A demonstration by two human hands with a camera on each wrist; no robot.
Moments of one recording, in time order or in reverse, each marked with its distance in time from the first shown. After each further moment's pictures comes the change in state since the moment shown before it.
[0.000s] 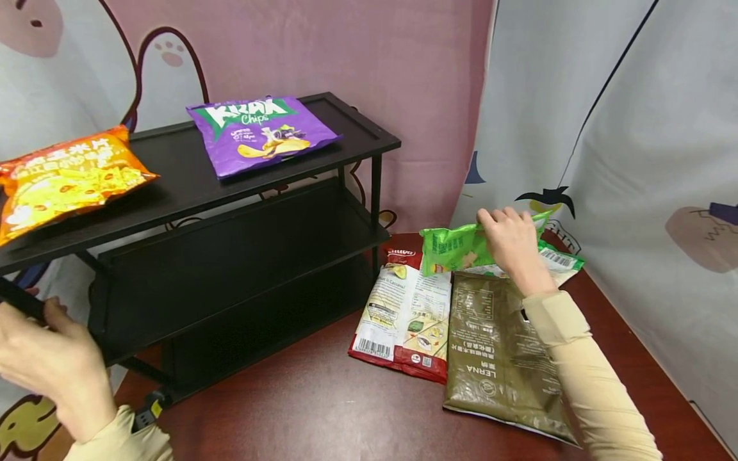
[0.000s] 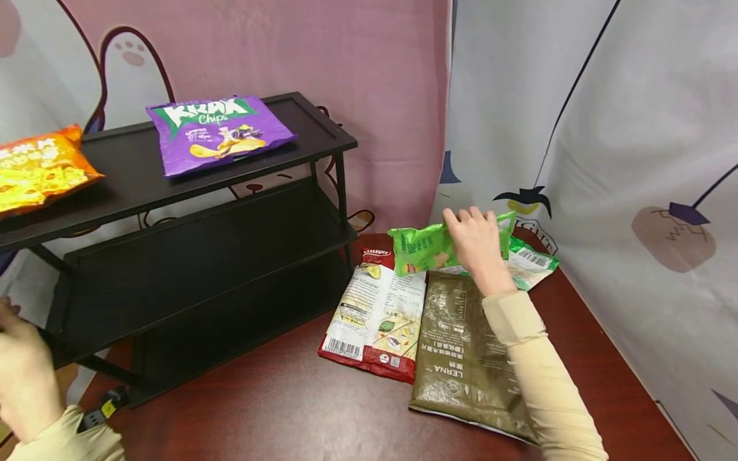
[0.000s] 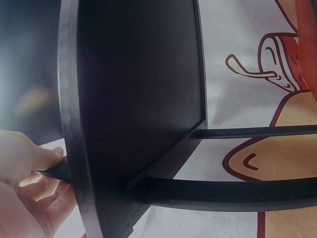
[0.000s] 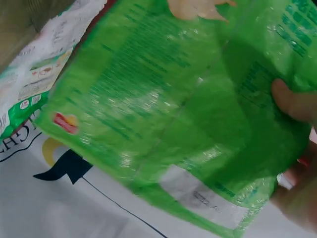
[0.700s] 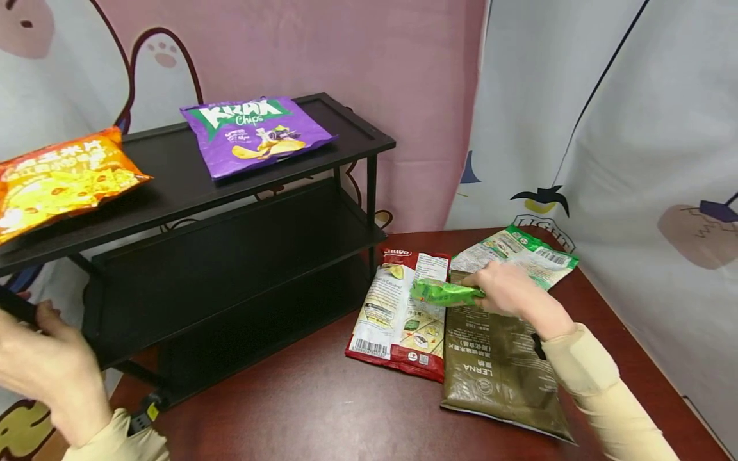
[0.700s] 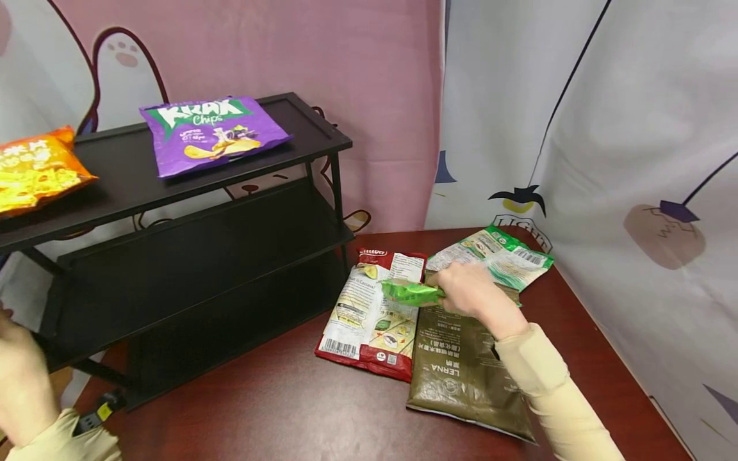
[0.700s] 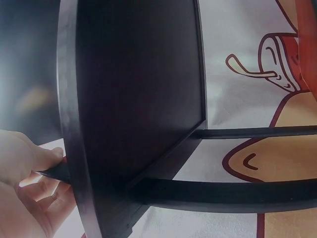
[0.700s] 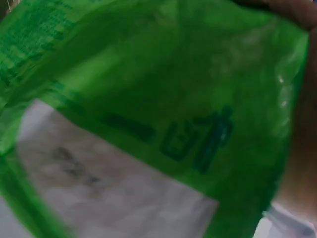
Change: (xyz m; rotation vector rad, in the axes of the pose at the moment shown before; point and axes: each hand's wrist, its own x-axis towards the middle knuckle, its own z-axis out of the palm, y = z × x) left_hand -0.001 -0.003 0.003 0.020 -0.002 -0.006; right_hand -0.030 -0.040 -0.058 0.265 -0.725 -0.116
